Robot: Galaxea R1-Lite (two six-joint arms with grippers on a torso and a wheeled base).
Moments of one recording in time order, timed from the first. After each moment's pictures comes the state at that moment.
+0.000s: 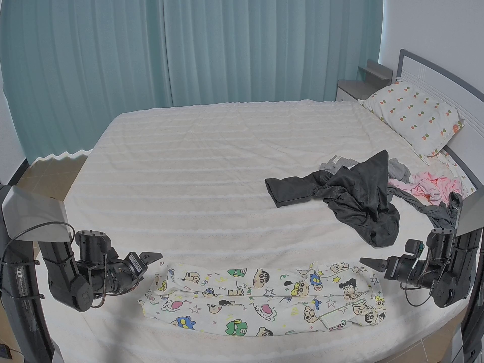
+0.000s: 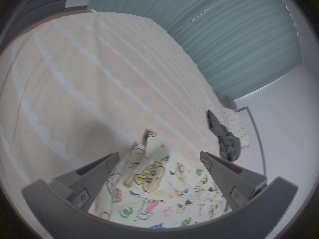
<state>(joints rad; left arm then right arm) -0.05 2.25 -0.35 -1.27 -0.33 -0.84 -0.01 2.24 -0.19 -1.55 0.52 0.40</state>
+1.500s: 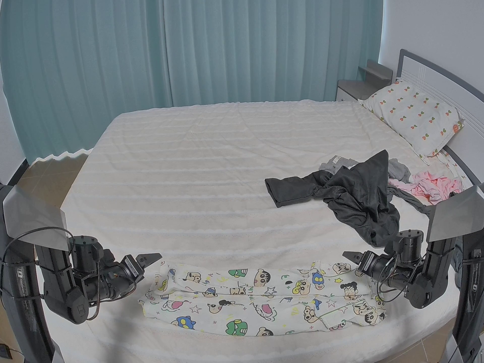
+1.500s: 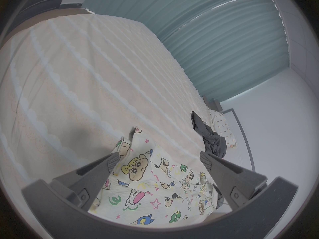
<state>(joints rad) -0.07 2.26 -0.23 -1.49 -0.35 -0.80 0.15 2.34 -0.34 -1.45 0.12 0.64</state>
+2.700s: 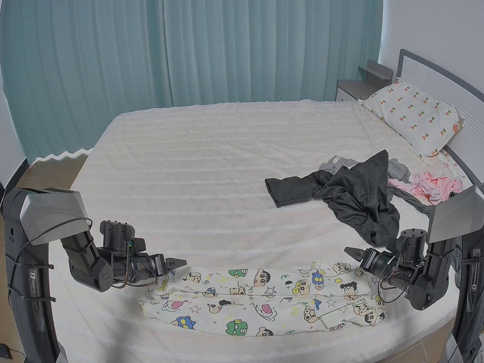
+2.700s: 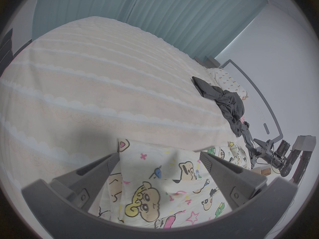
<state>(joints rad) -0.11 2.36 -0.68 -0.92 -0.39 -0.35 0.14 2.36 -0.32 -1.55 0.12 0.61</state>
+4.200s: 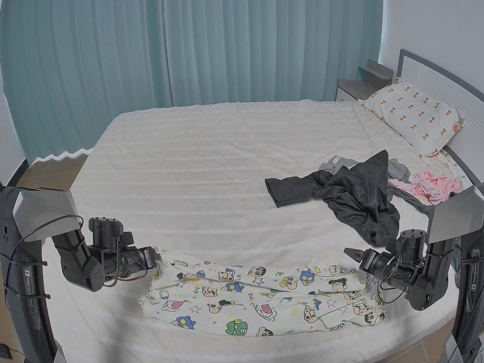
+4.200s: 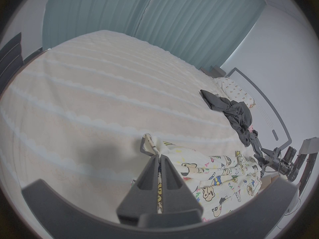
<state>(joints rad) -0.06 2.32 -0.64 -1.02 -0.31 -0.33 0.15 2.37 -0.32 -1.55 0.13 0.60</state>
